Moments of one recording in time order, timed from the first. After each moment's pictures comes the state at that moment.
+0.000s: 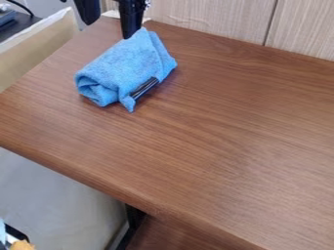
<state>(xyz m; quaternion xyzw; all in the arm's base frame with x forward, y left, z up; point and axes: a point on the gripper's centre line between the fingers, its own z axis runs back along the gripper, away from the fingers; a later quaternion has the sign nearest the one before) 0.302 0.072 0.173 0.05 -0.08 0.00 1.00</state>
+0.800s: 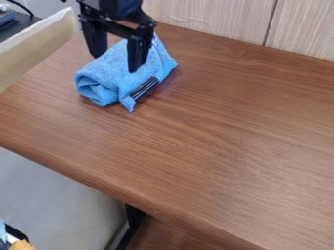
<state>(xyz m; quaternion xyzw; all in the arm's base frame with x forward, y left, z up) 0.298 0.063 0.127 0.05 -0.03 -0.01 1.00</state>
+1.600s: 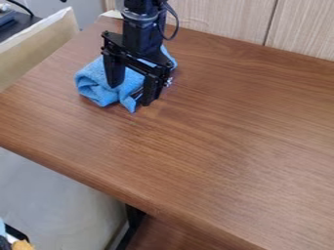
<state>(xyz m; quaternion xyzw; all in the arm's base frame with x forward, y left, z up) 0.297 0.045 0.087 0.07 0.01 -0.05 1.00</state>
